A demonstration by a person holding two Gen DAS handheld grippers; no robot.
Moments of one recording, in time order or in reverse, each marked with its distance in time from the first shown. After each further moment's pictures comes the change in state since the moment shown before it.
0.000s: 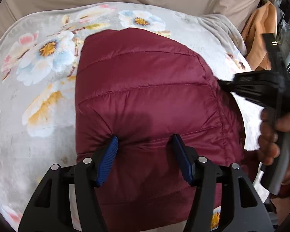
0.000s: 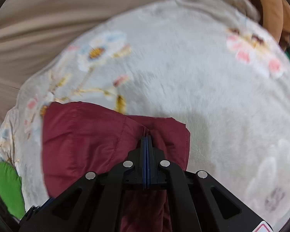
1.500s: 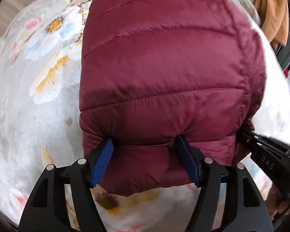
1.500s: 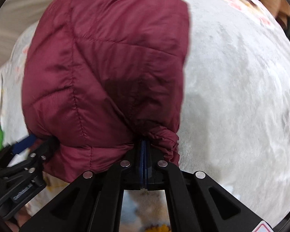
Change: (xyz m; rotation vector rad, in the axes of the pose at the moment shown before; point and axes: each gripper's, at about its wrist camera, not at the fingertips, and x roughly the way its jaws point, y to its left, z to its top) left arm 0.011 0.003 -0.042 -0.011 0.171 0.095; right arm -0.010 0.001 -0.147 -0.069 0.168 -0.065
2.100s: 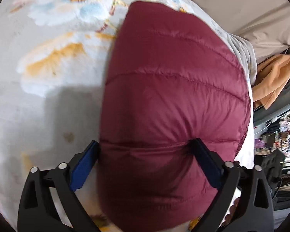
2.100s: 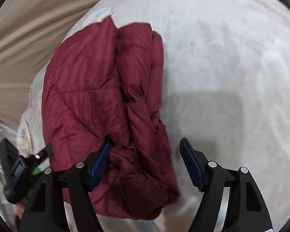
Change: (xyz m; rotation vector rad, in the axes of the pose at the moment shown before) left arm 0.016 0.074 0.028 -0.340 -0.033 -0.294; right arm -0.002 -0.060 0.024 0.241 -0.053 0.271
